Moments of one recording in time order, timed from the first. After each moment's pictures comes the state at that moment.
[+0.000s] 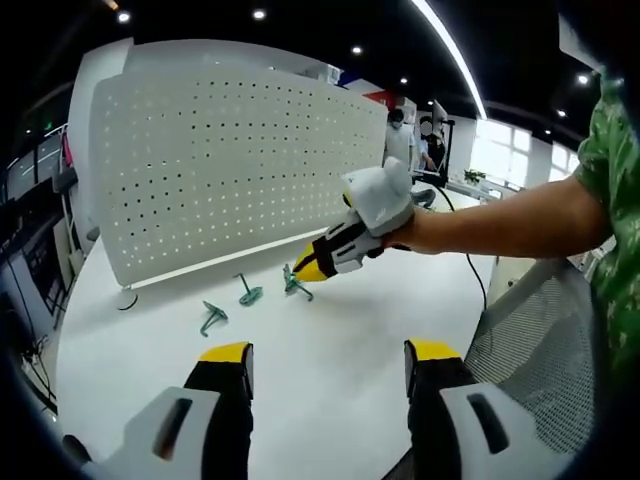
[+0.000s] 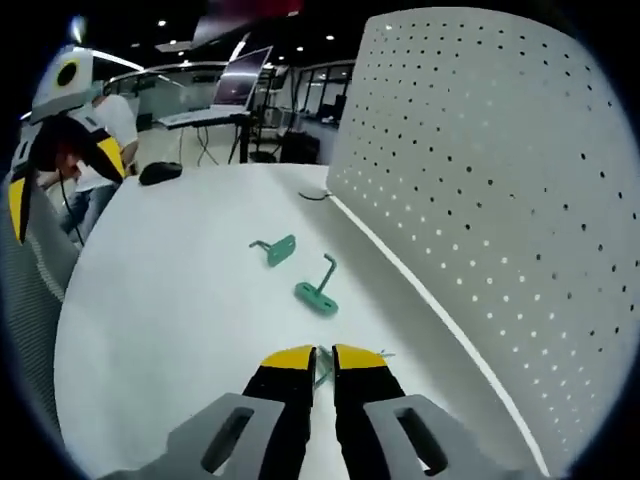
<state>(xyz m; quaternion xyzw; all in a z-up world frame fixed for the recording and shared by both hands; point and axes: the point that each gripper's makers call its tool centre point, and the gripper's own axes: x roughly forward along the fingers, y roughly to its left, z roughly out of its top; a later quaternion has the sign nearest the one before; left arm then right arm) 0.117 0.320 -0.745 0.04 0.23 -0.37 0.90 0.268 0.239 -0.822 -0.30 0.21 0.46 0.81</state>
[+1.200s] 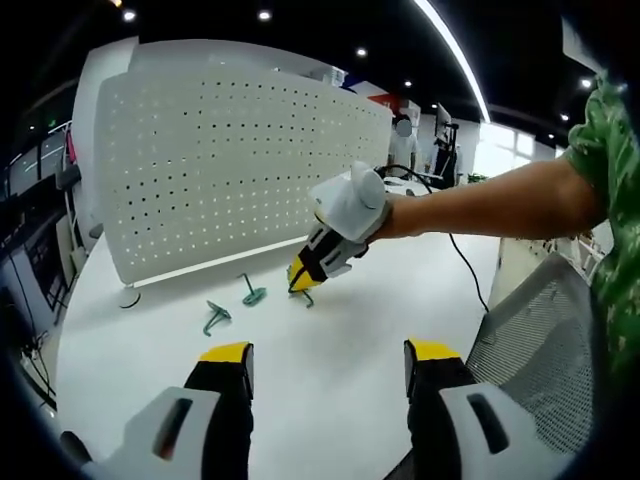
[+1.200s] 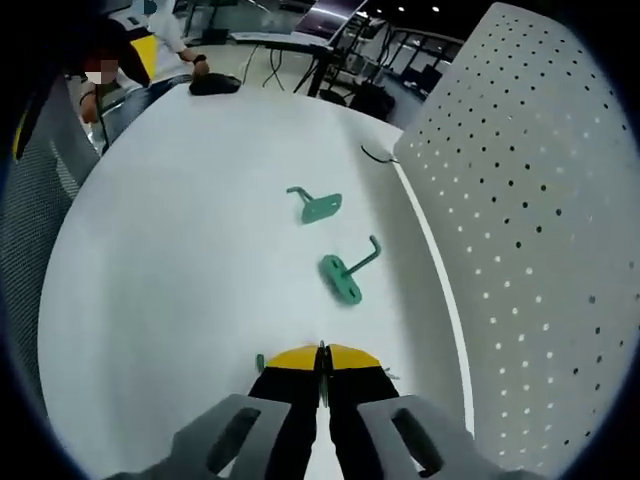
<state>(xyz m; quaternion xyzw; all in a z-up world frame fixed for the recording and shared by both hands) 0.119 0.323 -0.744 0.03 0.23 -0.36 0.90 0.275 0.244 -0.841 -0.41 0.25 0.50 0.72</state>
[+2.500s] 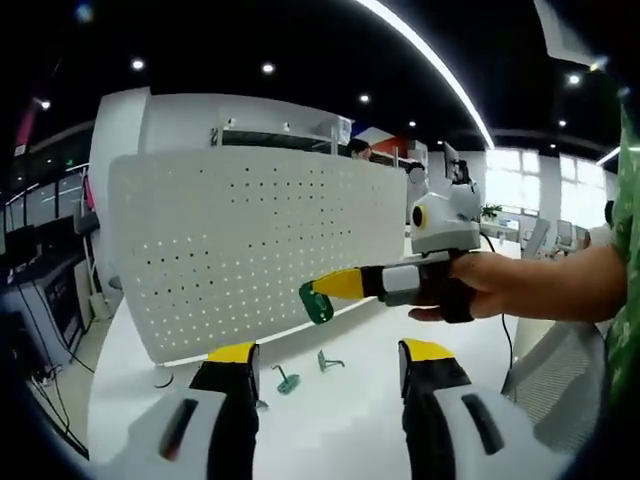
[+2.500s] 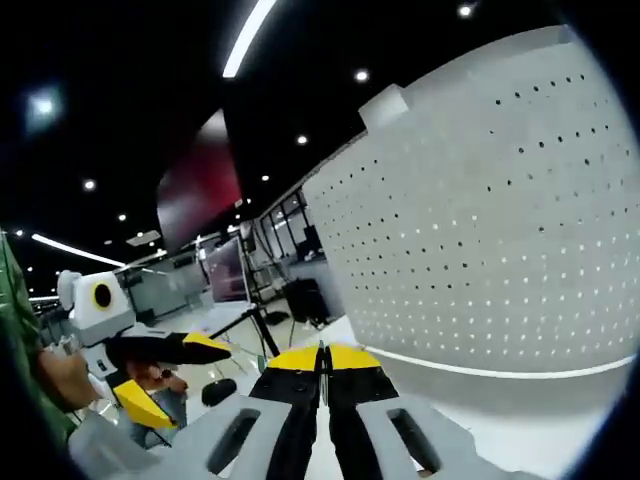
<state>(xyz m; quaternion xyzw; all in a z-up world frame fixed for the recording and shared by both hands) 0.170 0.319 -0.649 0.03 0.10 -0.33 0.94 0.241 0.271 -0.646 0.14 0.08 0.44 0.88</state>
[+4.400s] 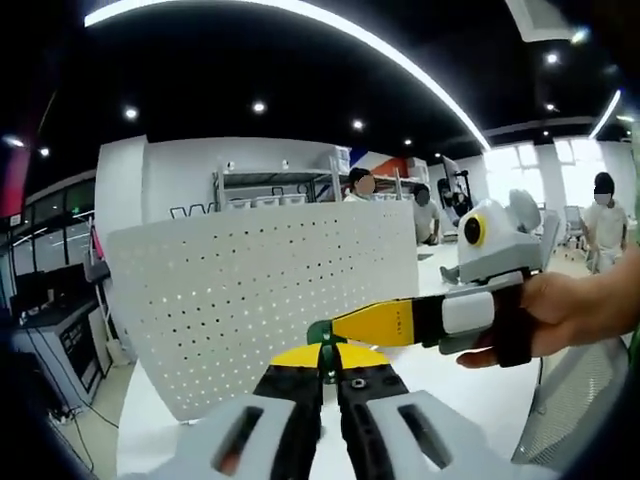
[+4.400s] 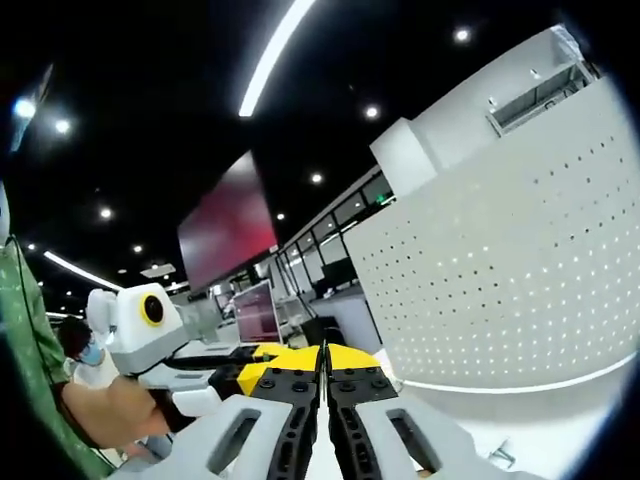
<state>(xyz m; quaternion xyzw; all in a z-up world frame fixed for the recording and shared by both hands) 0.193 0.301 -0.599 0.07 0.02 -0.31 0.95 0.198 0.290 -0.588 0.18 0.02 0.45 0.87</state>
